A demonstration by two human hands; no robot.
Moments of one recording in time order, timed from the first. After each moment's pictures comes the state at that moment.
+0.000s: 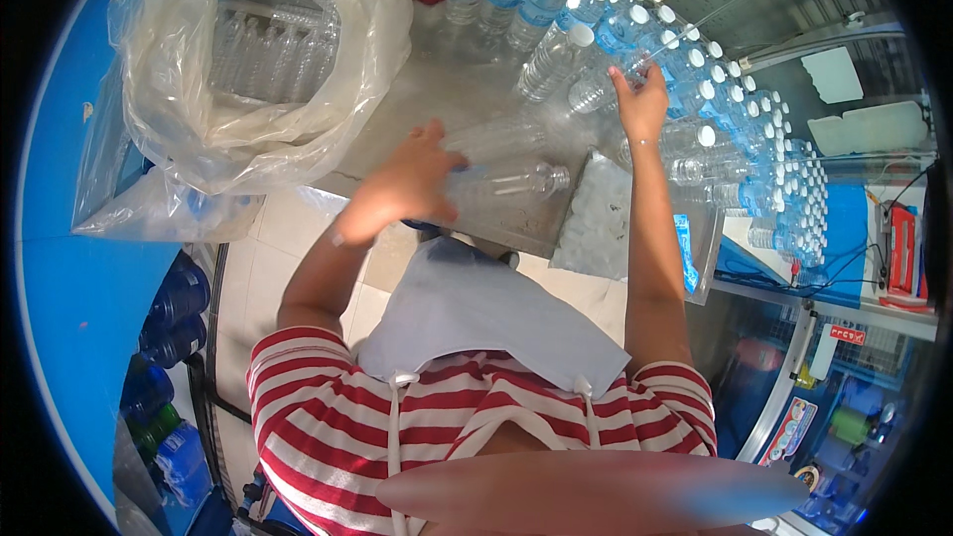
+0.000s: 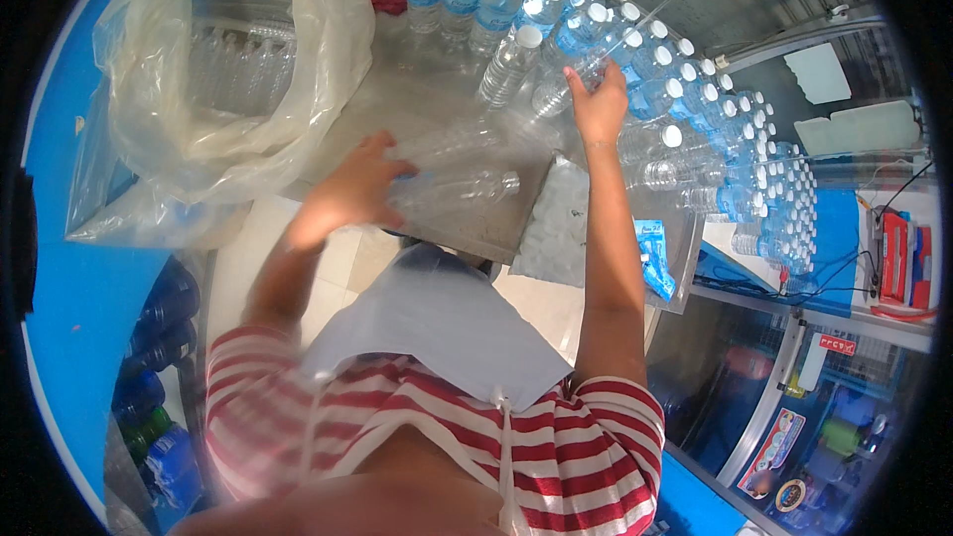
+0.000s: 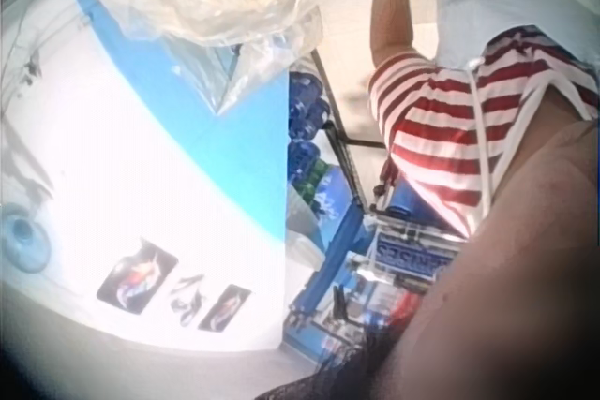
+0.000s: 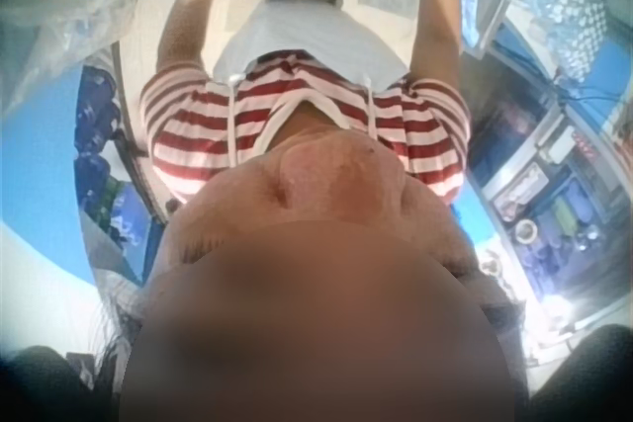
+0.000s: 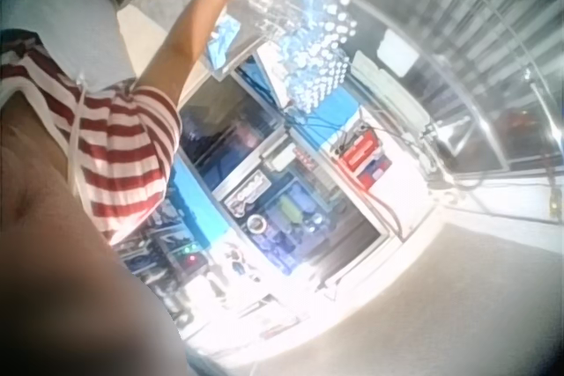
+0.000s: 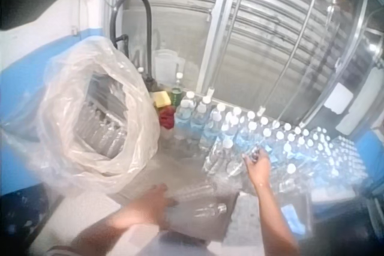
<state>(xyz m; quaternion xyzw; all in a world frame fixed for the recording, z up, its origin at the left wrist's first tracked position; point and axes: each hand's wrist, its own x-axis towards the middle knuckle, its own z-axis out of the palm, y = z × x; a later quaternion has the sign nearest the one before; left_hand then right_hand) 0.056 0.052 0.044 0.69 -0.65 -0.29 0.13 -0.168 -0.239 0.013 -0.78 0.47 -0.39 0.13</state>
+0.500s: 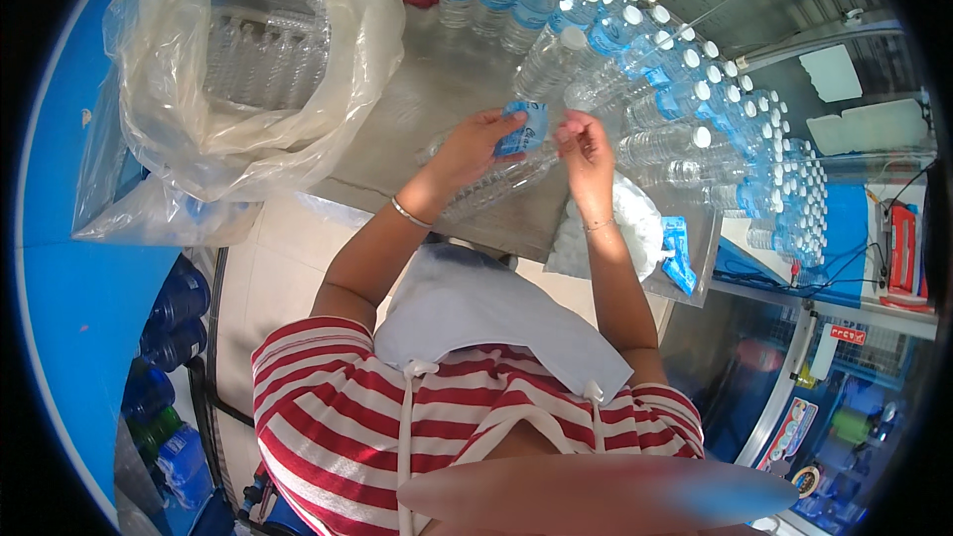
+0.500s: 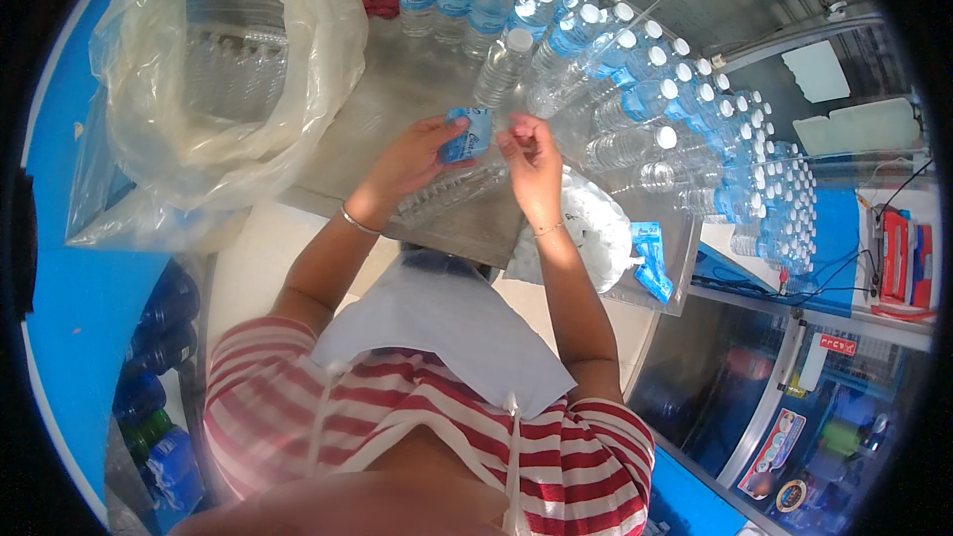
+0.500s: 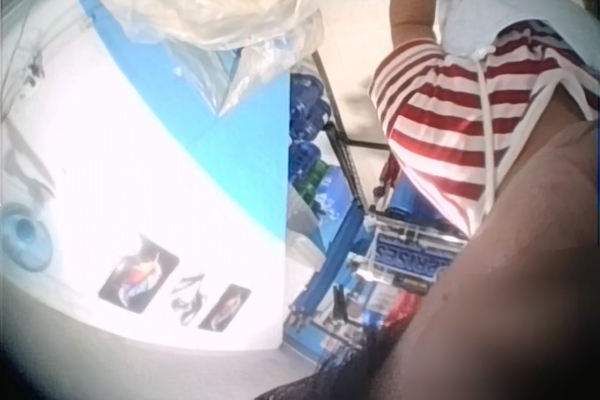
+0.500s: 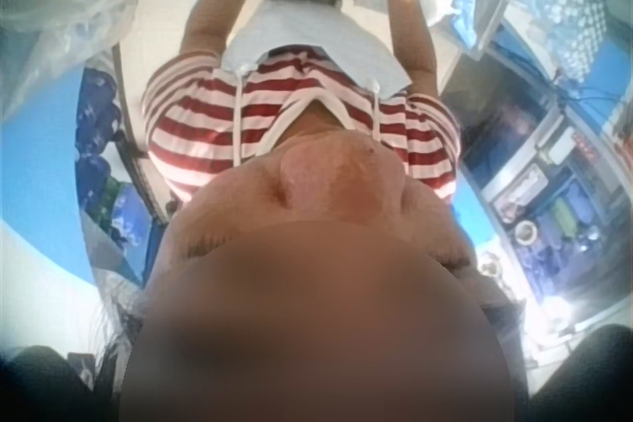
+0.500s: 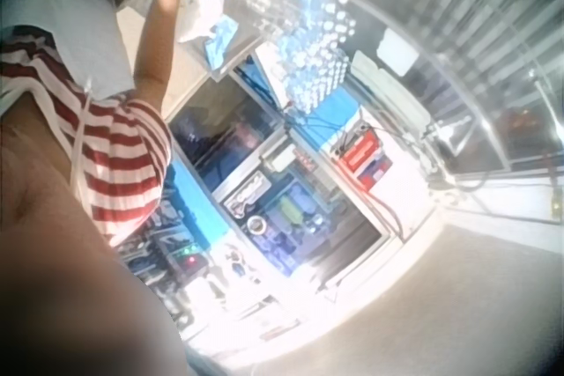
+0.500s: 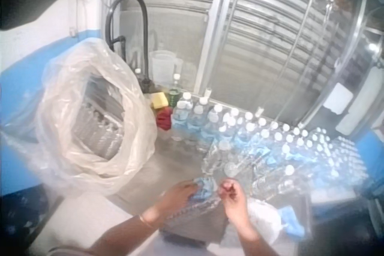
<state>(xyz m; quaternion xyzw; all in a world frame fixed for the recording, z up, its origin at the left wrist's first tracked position) 0.010 -0.038 -0.016 0.34 -0.21 -0.68 0.62 -0.162 -0.114 0.003 -0.66 0.35 -0.39 0.54</state>
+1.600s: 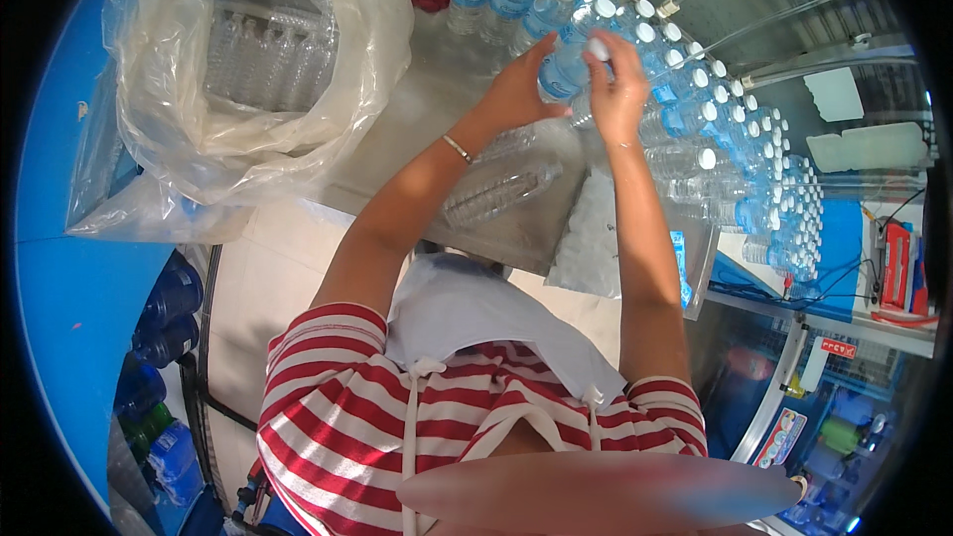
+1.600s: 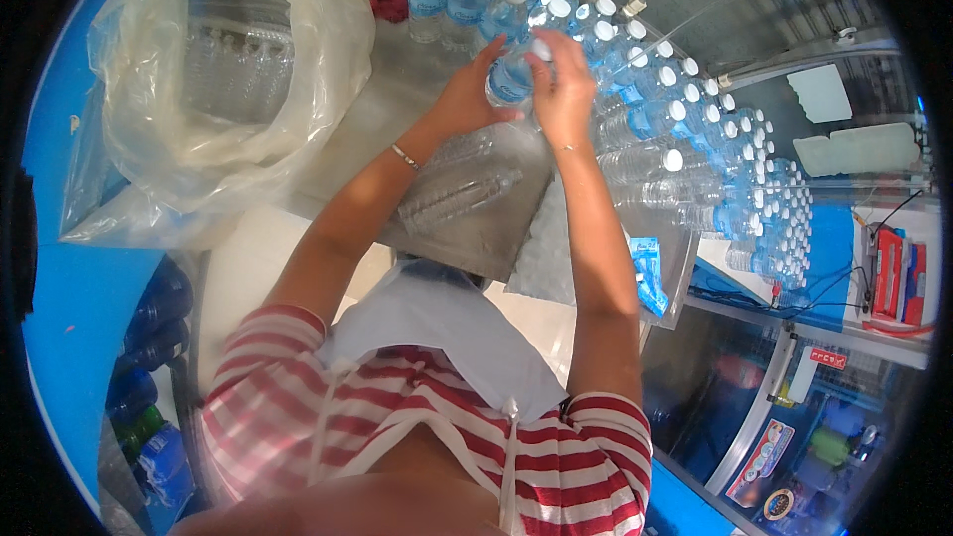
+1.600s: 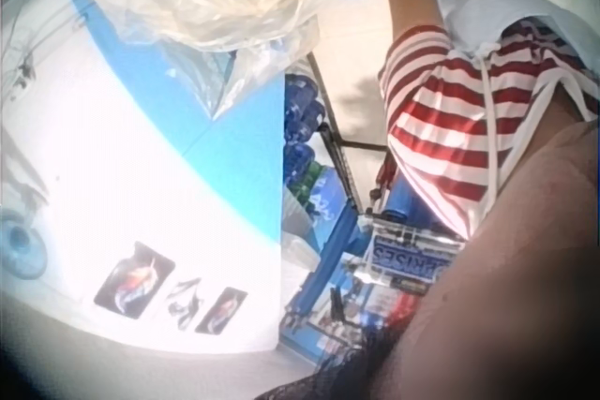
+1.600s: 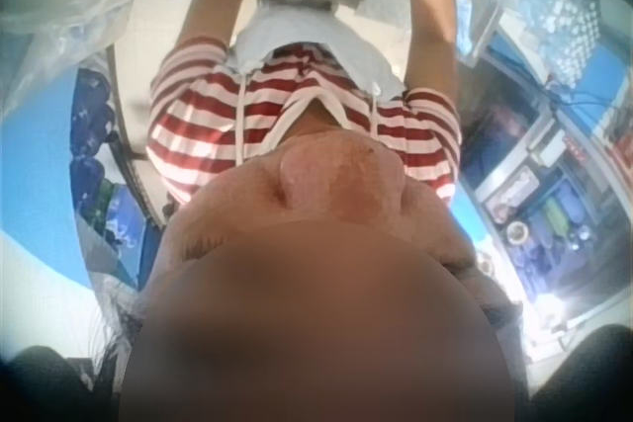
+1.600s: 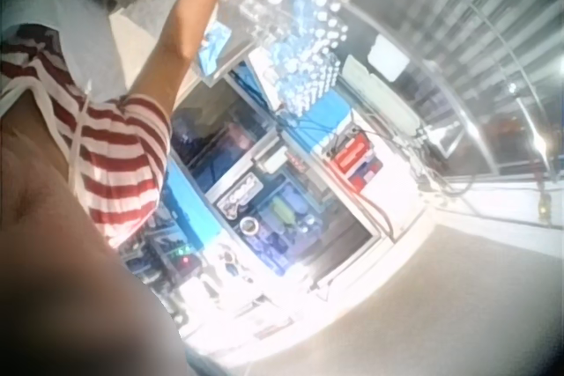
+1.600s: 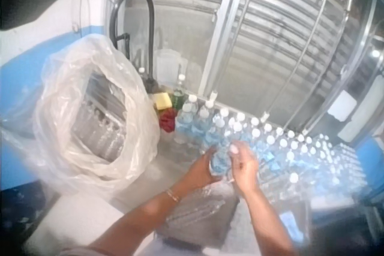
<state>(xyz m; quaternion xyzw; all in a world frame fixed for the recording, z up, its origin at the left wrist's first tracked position) 0.034 -0.143 -0.024 0.56 -0.59 -0.15 0.57 -0.098 -0.205 0.065 -0.84 0.25 -0.44 0.19</state>
